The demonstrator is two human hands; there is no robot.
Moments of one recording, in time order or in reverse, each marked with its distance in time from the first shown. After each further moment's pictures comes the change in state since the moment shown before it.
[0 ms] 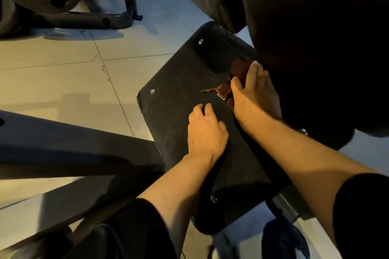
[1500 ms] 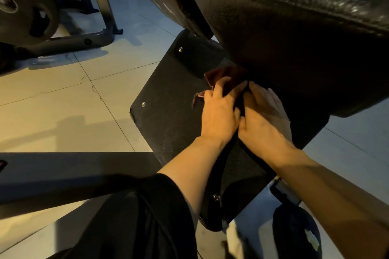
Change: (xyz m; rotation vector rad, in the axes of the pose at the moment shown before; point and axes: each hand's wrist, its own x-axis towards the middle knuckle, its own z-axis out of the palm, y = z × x) left_hand 0.029 0.028 0.017 0.096 0.188 0.648; right_hand -0.062 0.024 0.007 0.390 0.243 0.095
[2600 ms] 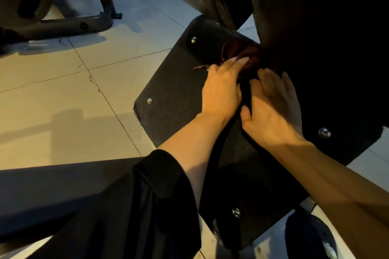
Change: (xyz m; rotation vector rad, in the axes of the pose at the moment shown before) left_hand 0.057 -0.051 -0.003 -0.060 0.060 -0.014; right_hand 0.041 -0.019 0.031 -0.299 0.014 -0.010
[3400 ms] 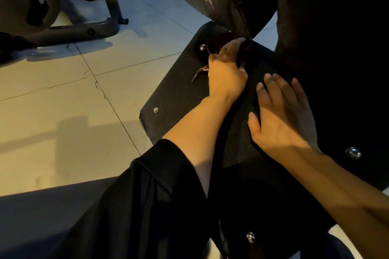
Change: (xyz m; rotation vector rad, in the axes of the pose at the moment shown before) left_hand 0.049 -0.029 -0.004 -0.247 0.020 -0.191; right_hand 0.012 0.001 0.017 -0.023 -0.003 -0.096
